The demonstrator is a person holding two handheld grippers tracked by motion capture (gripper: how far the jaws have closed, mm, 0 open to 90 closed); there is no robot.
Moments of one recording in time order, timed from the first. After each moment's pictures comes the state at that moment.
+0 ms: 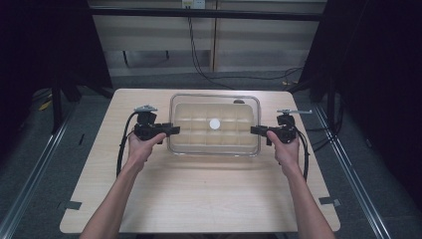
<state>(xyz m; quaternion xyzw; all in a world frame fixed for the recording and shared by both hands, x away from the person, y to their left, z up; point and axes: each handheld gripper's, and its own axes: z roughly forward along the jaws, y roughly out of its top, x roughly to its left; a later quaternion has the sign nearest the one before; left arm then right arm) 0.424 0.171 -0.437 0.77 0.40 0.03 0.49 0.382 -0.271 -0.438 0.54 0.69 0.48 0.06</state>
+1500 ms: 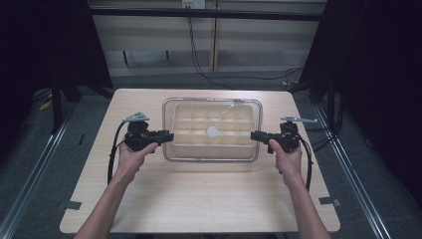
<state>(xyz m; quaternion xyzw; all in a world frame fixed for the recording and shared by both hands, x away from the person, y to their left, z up) 0.386 0.189 -0.425 0.78 0.37 0.04 0.50 0.349 -0.267 -0.433 0.52 0.68 0.52 0.05</state>
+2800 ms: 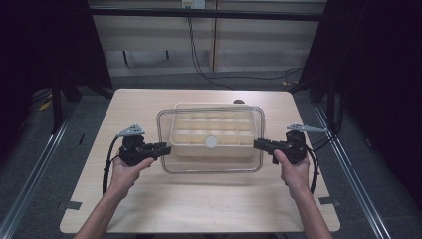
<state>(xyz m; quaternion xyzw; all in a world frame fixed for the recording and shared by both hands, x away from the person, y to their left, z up) 0.343 0.195 -0.427 0.79 0.36 0.04 0.50 0.302 -0.262 -0.410 0.49 0.69 0.53 0.07</state>
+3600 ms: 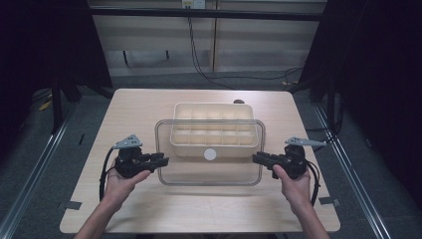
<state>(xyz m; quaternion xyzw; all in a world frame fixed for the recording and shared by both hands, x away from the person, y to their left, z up) 0.311 0.201 -0.427 0.80 0.35 0.04 0.48 0.269 -0.254 -0.421 0.49 0.70 0.51 0.06</state>
